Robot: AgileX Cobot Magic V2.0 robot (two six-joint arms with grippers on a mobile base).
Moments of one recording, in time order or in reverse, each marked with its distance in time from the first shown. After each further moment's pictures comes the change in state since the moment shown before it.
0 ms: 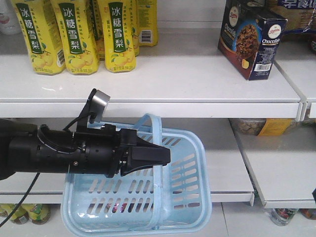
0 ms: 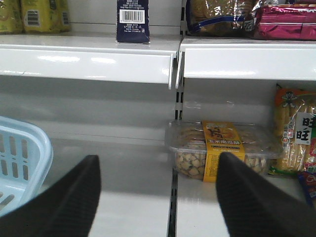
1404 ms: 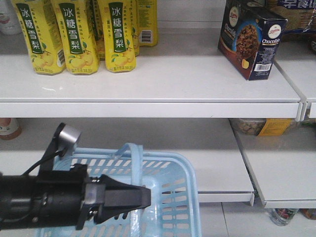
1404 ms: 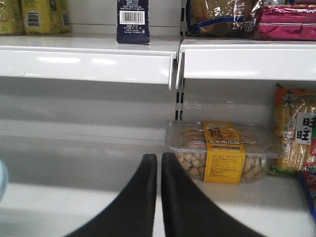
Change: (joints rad) left arm -0.040 -0.279 0.262 -0.019 -0.069 0.004; right arm 0.000 0.000 0.000 0.000 -0.001 0.004
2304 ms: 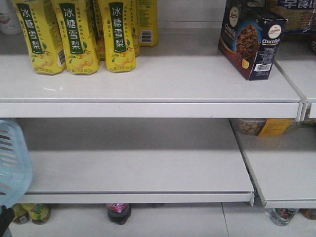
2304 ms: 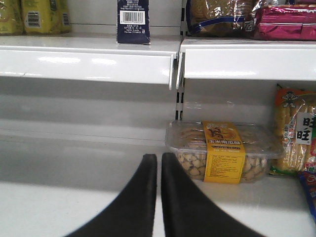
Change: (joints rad) left arm 0.147 -0.975 0.607 1.332 -0.779 -0.595; right arm 0.000 0.000 0.000 0.000 0.000 0.000
